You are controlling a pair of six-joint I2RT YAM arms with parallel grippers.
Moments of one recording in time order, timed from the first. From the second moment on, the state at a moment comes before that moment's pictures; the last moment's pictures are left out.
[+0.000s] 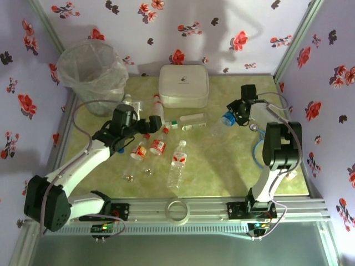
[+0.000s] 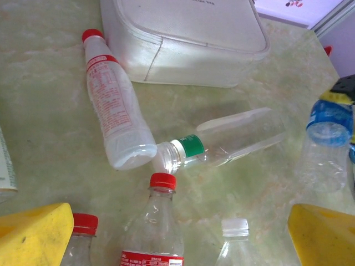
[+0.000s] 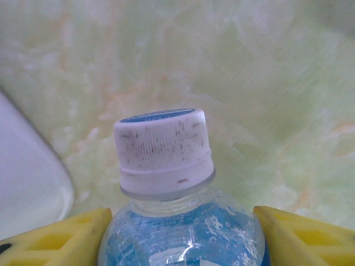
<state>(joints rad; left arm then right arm) -0.53 1.22 0.87 -0.23 0.06 -0.47 0.06 1.80 1.25 -0.48 -0.11 1.00</state>
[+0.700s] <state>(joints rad) -0.70 1.56 1.12 -0.19 0.39 -0.48 0.37 1.57 1.21 -0.53 -0.28 0.80</state>
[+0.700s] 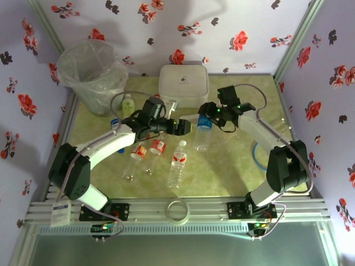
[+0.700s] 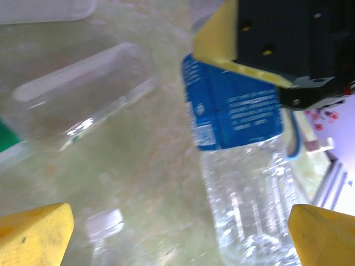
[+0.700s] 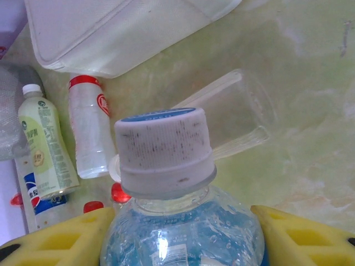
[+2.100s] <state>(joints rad) -0.69 1.72 1.15 -0.01 0.55 -0.65 0.34 1.40 1.22 -0.48 -0.28 0.87</state>
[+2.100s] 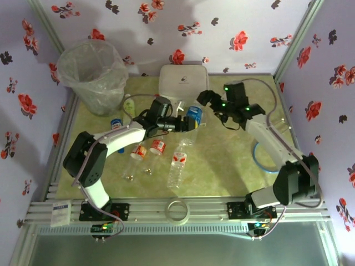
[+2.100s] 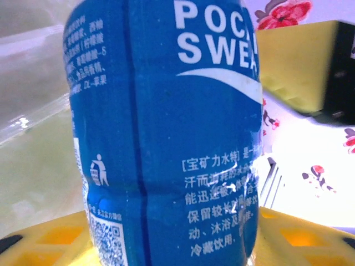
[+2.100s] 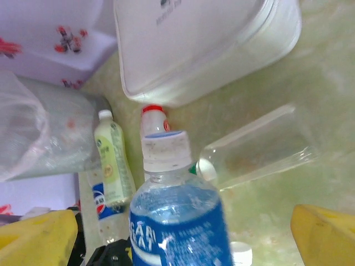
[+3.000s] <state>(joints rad) 0.03 1.82 2.32 -0.70 0.19 -0.19 0.20 1.11 0.95 -0.63 -0.24 0.77</state>
